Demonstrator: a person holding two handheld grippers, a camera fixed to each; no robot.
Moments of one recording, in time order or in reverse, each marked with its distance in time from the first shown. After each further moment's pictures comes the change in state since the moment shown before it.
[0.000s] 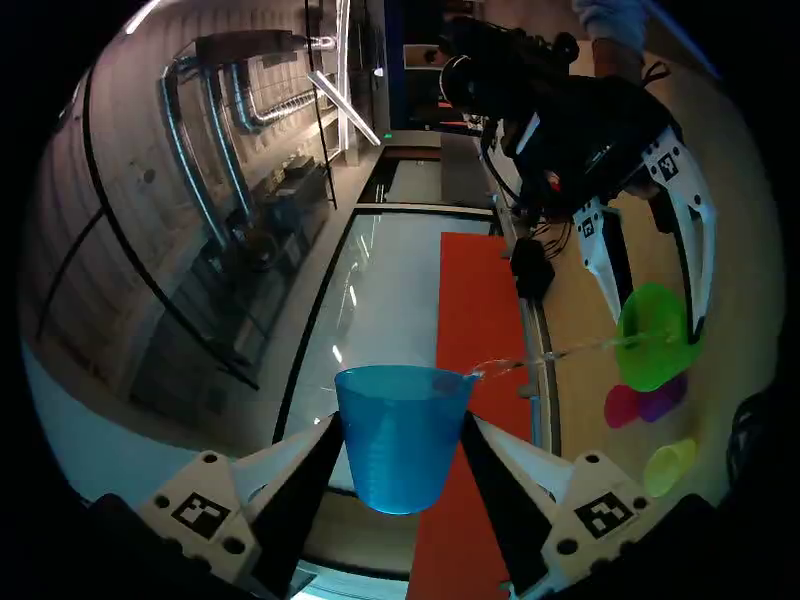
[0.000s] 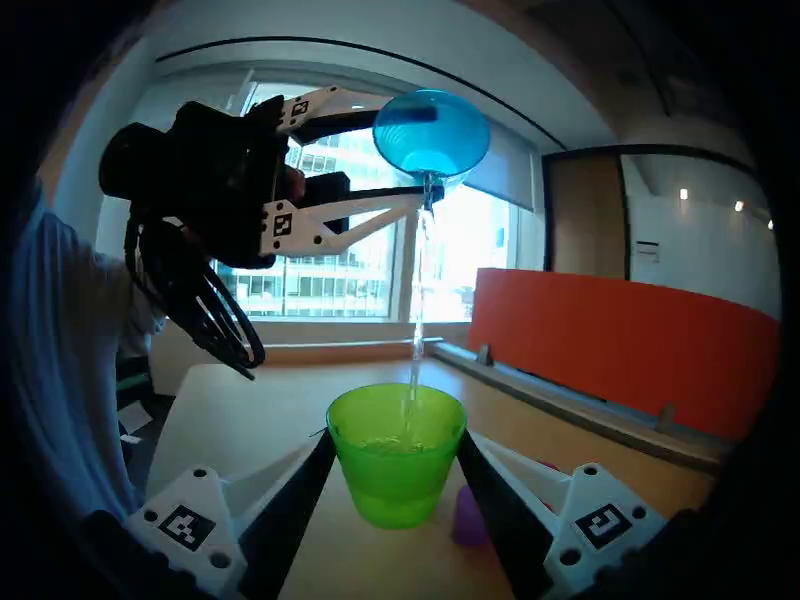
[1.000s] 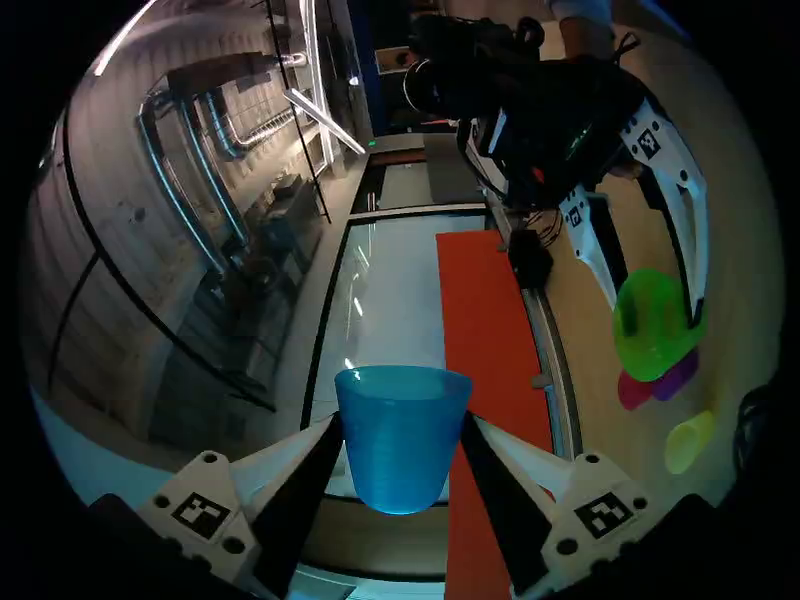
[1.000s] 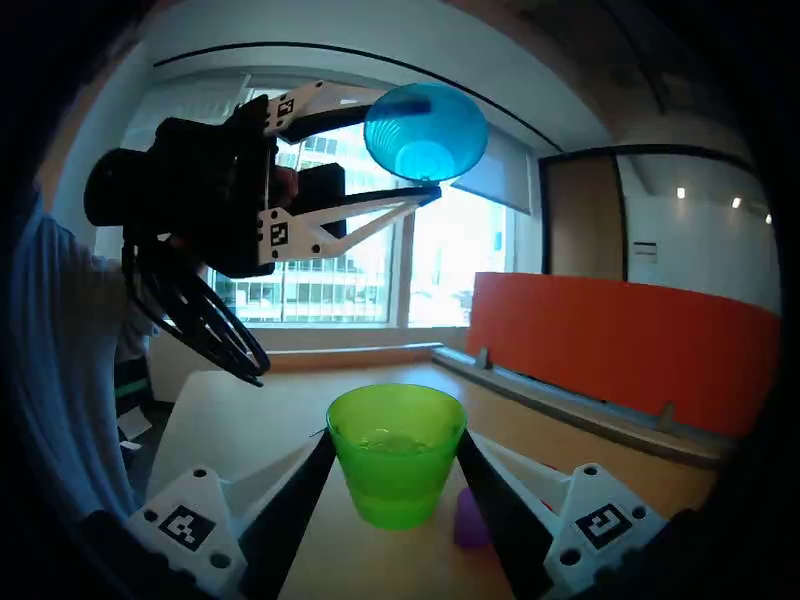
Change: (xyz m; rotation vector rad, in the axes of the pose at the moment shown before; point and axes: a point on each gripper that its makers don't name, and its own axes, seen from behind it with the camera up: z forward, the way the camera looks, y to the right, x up) left arm 0.017 -0.003 -0.001 0.016 0.019 0.120; right arm 0.004 0.002 0.001 -0.006 0.021 0.012
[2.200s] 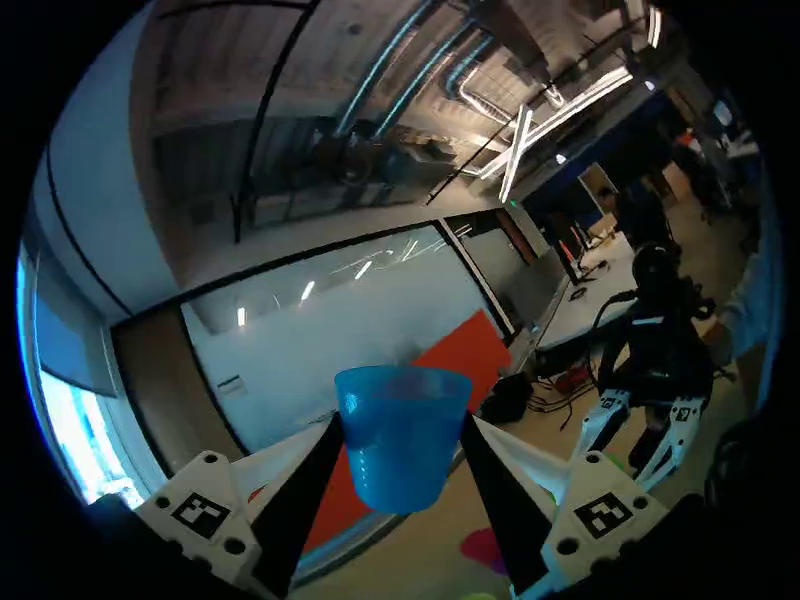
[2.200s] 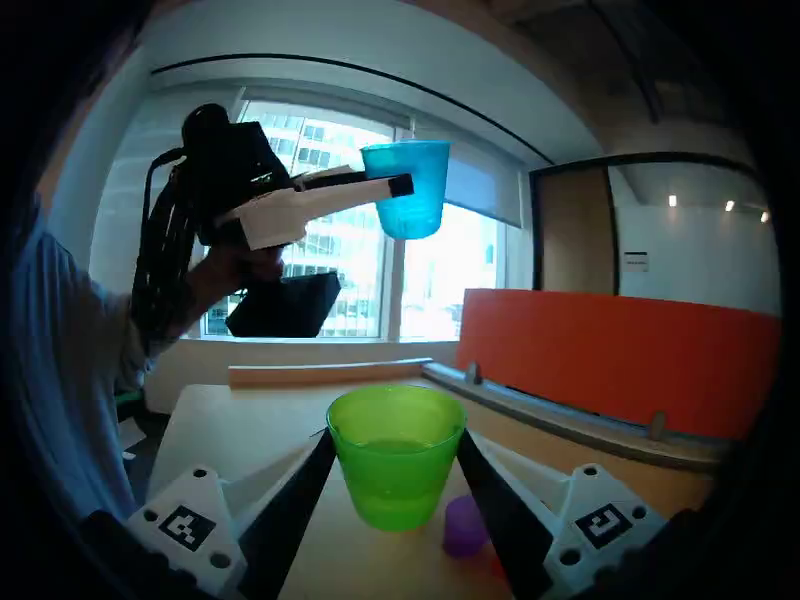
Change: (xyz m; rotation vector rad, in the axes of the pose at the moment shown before) left arm -0.039 0.002 -0.006 -0.010 0.022 -1.120; right arm 0.017 0.010 -0.012 -0.030 0.048 0.001
